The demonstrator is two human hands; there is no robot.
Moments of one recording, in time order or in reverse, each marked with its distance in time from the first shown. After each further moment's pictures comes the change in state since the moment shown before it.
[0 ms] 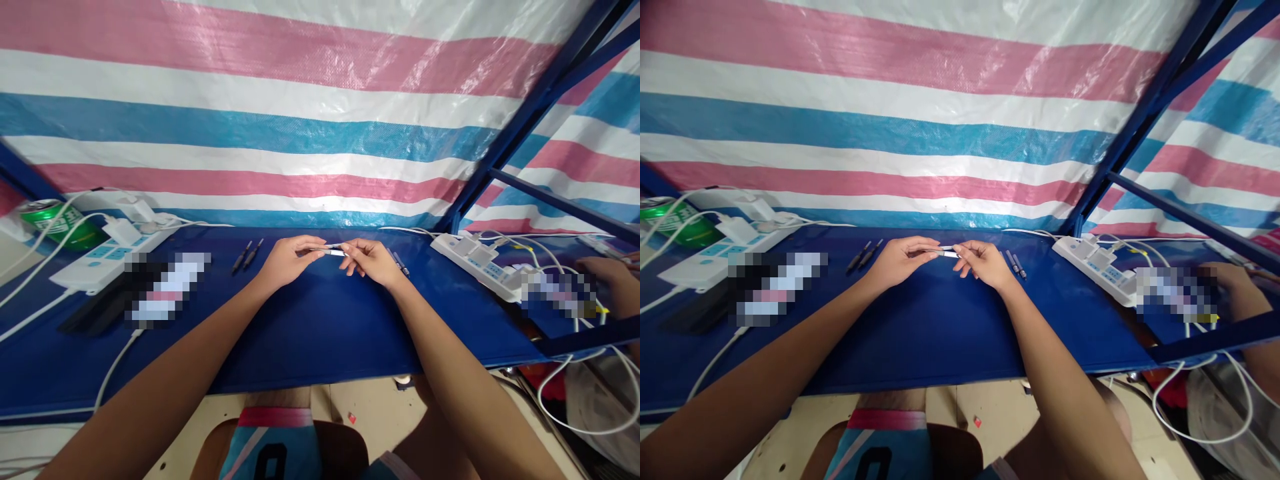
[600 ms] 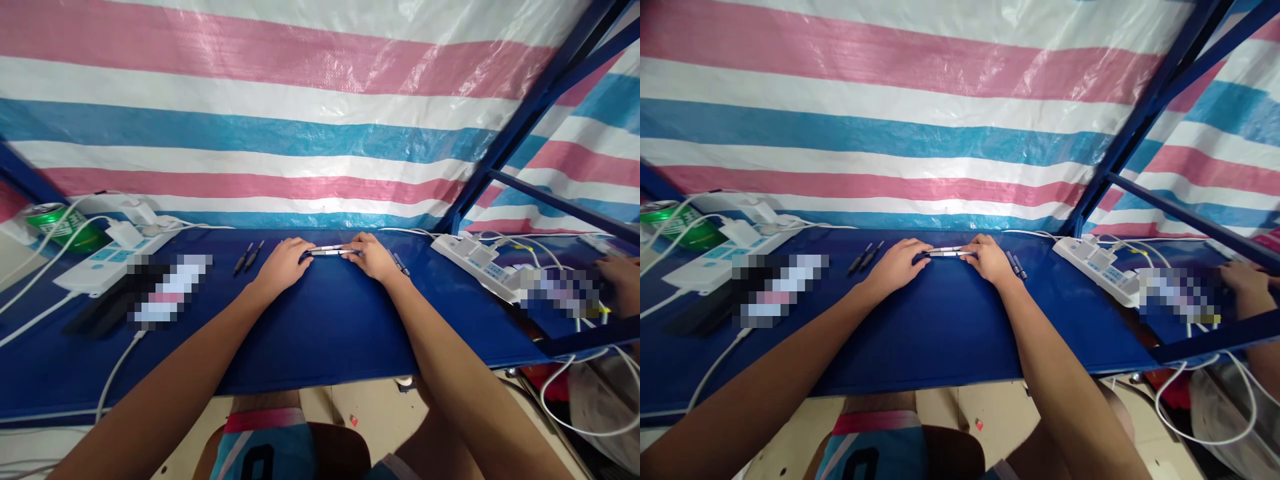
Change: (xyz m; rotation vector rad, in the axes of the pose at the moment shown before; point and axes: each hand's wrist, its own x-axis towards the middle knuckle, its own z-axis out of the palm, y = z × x) left_hand -0.001 -0.018 -0.009 0.743 -0.059 0.181; right_hand 0.028 0.036 -0.026 -0.853 0.039 -0.339
